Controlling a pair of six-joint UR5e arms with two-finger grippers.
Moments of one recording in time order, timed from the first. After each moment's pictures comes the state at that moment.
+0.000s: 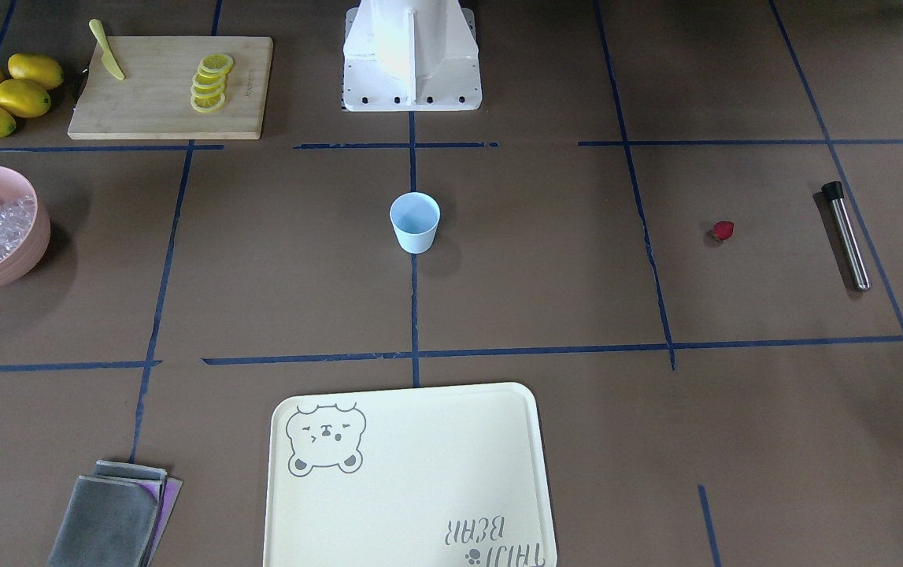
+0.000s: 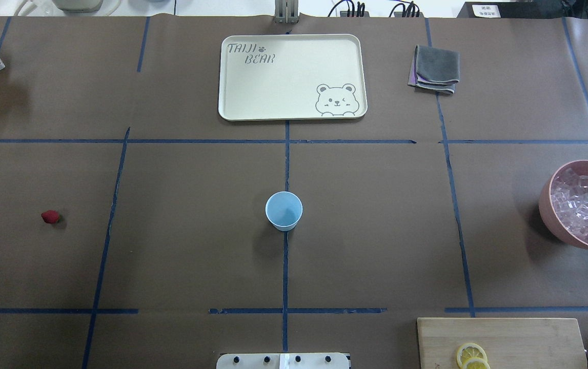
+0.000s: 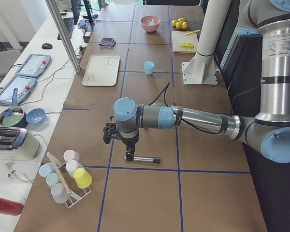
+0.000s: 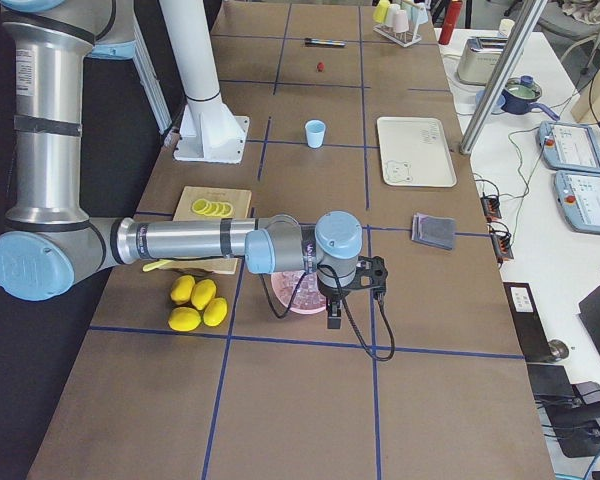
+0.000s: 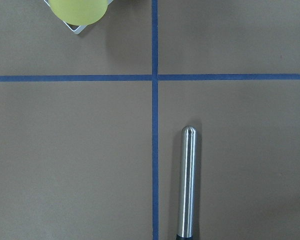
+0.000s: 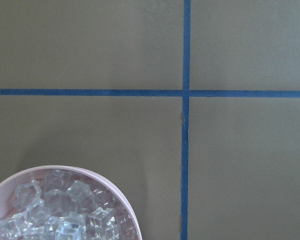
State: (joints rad) left arm -1.55 -1.49 -1.82 -1.43 -2.35 -0.03; right arm 1.52 -1.66 1.74 -1.52 2.39 0.12
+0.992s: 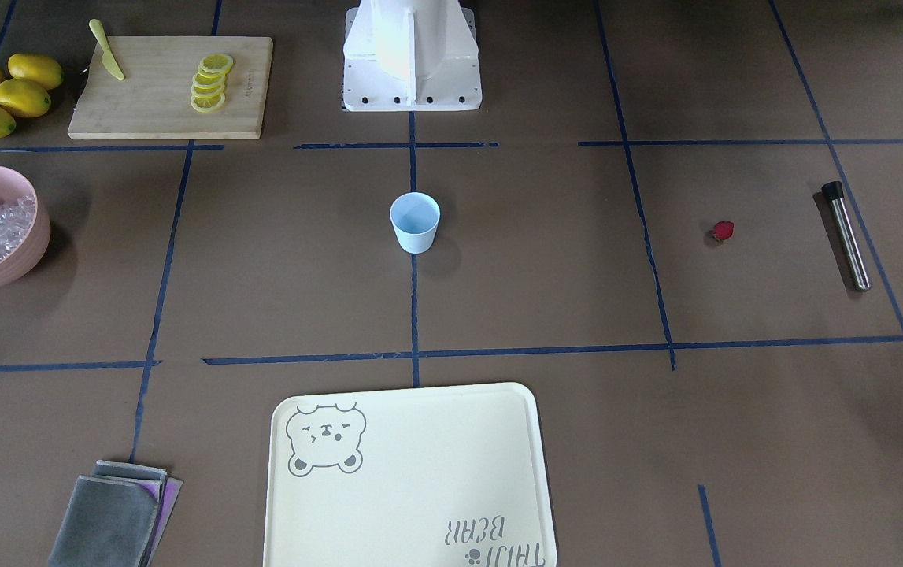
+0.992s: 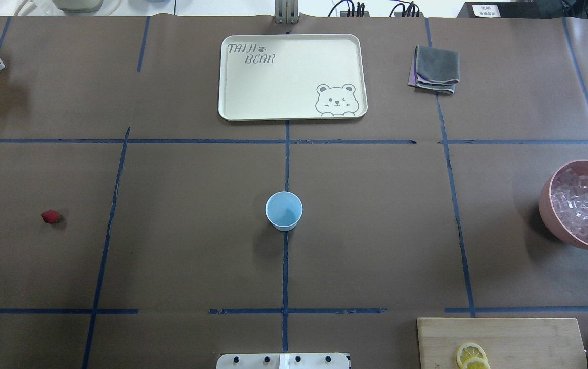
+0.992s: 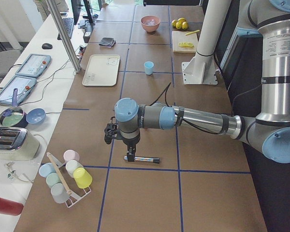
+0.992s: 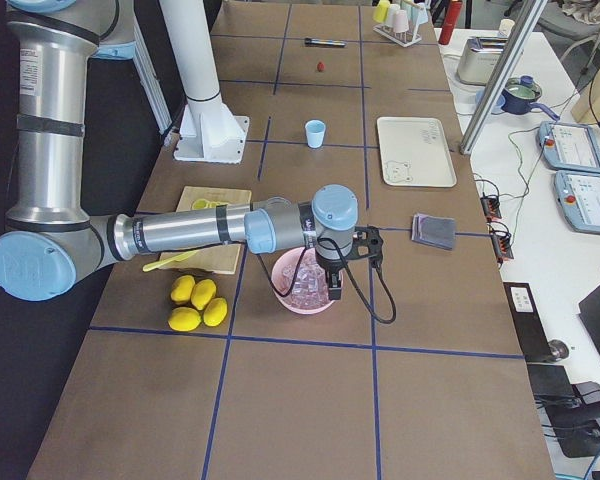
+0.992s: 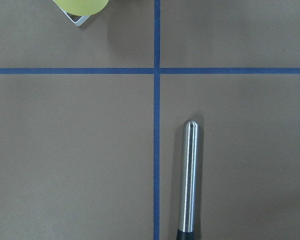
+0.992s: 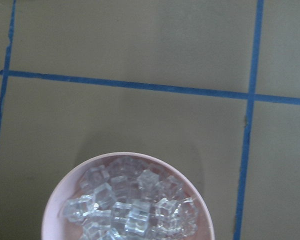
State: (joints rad) left arm -1.55 -1.48 -1.82 -1.43 -2.35 -0.03; right arm 1.42 -1.69 1.88 -1.52 2.42 0.16
